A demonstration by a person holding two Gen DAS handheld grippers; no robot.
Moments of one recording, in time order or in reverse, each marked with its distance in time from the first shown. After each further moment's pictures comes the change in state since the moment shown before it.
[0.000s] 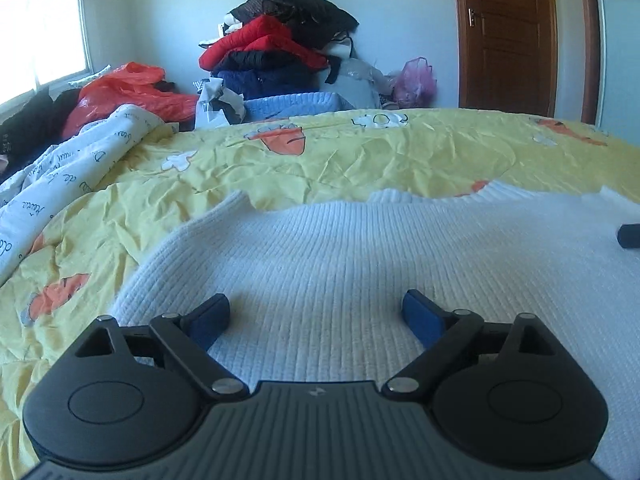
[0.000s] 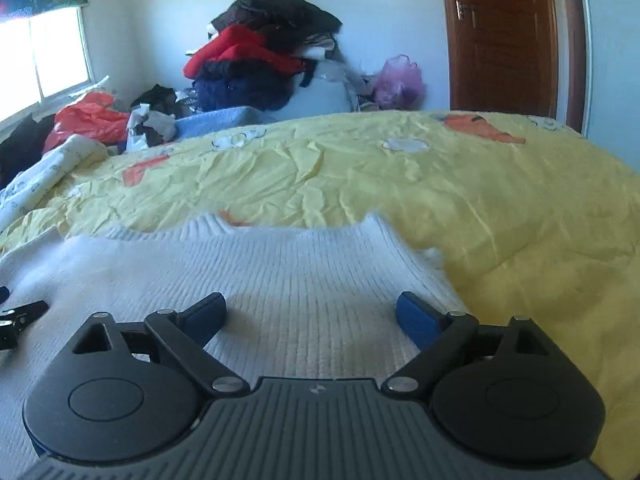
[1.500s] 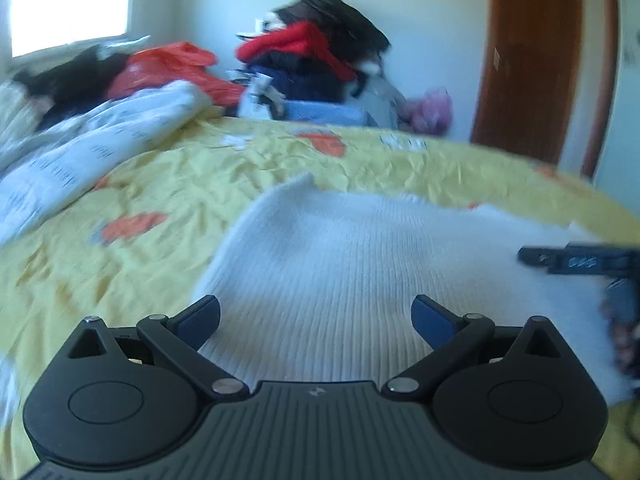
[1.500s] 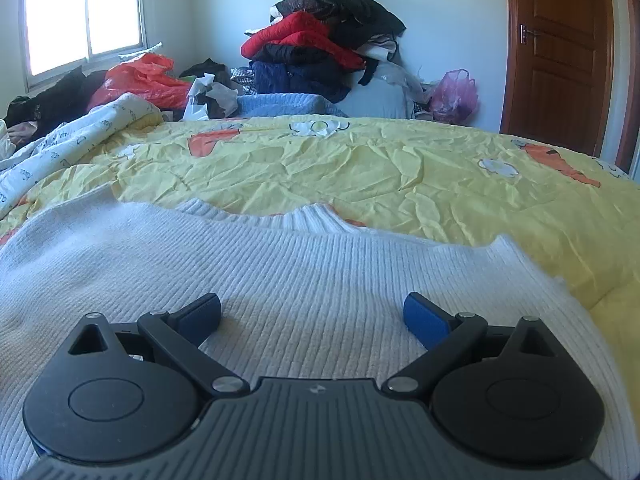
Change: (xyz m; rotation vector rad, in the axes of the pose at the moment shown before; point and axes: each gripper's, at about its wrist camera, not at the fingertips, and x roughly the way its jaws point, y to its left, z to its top) left arm -0.098 0.061 -0.045 -0.230 -0.031 -0.035; right arm 0.020 0.079 0.002 -0.142 0.010 0.085
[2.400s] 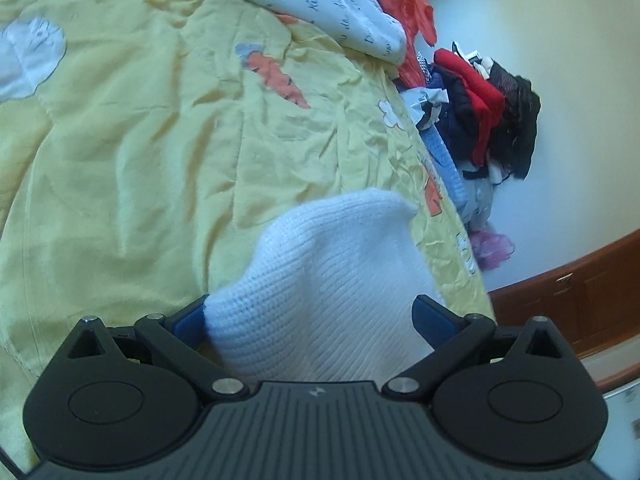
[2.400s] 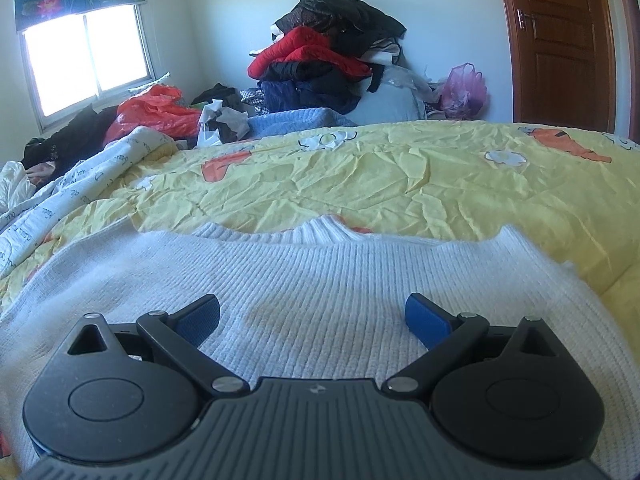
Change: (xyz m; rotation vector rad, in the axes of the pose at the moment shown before) left arm 0.018 0.073 -0.018 -0.977 0.095 -0.038; right arm -0.007 -0.015 -0.002 0.099 -0.046 0.092
